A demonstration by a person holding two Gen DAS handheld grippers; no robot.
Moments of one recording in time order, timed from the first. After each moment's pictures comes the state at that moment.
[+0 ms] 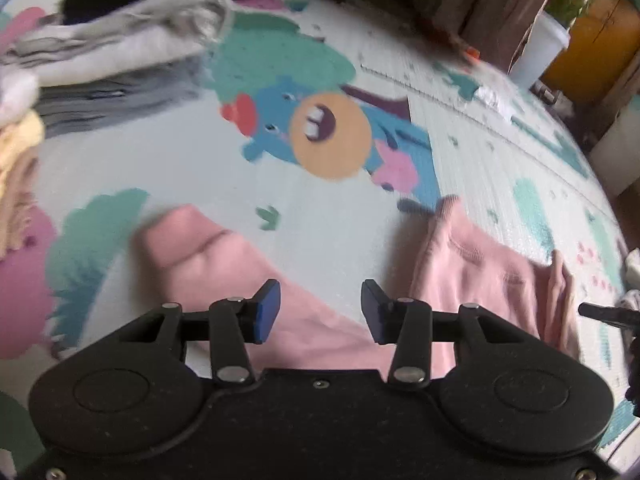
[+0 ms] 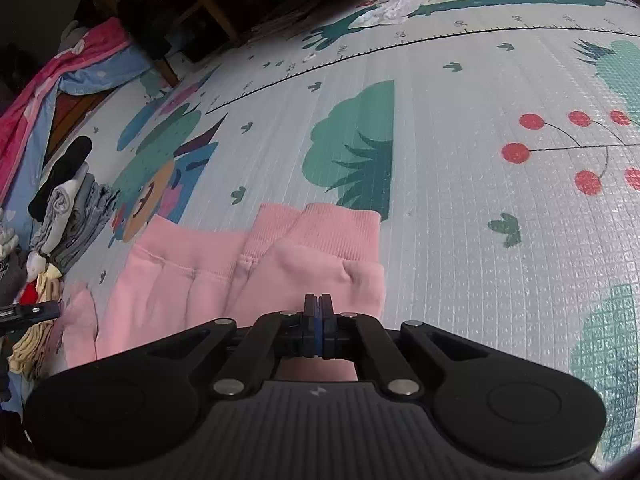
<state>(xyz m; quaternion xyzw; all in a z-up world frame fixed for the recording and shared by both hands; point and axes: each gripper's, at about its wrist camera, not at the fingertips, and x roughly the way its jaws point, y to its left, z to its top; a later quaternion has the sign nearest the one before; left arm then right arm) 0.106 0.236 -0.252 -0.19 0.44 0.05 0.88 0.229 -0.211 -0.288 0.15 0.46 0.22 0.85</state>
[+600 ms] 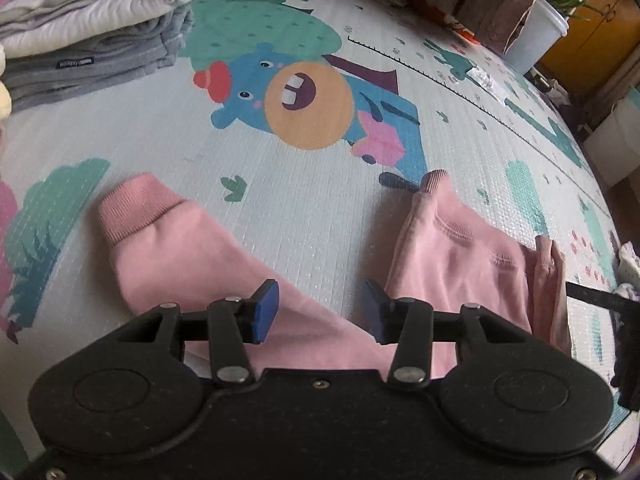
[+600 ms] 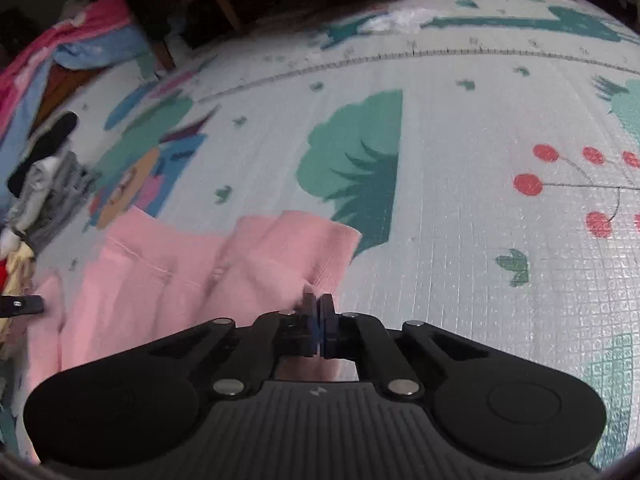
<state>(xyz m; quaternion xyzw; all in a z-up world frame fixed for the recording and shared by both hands) 0.113 0.229 -0.271 -0.21 0.46 0.03 0.86 0.238 -0.197 -0.288 0.11 0.45 0.21 0.86</state>
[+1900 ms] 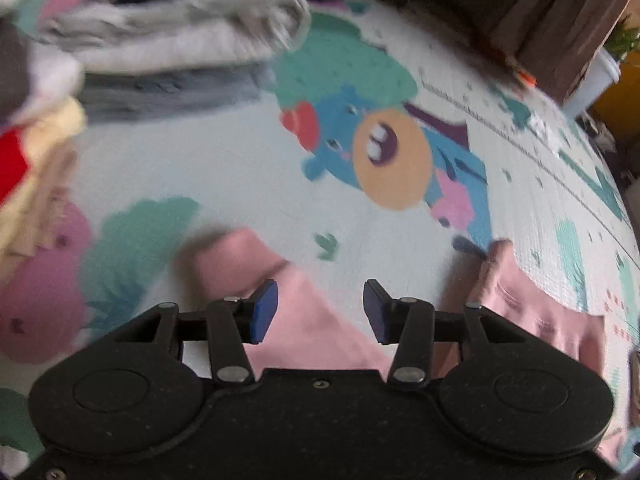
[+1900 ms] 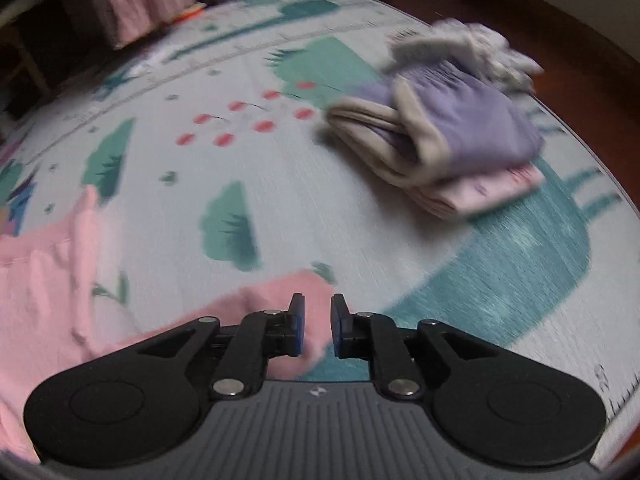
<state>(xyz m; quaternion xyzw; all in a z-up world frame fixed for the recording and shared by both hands) 0.130 0.284 -0.256 -0.22 0.47 0.11 0.85 0.061 -0.351 -0.251 0.12 0.46 -0.07 0.88</state>
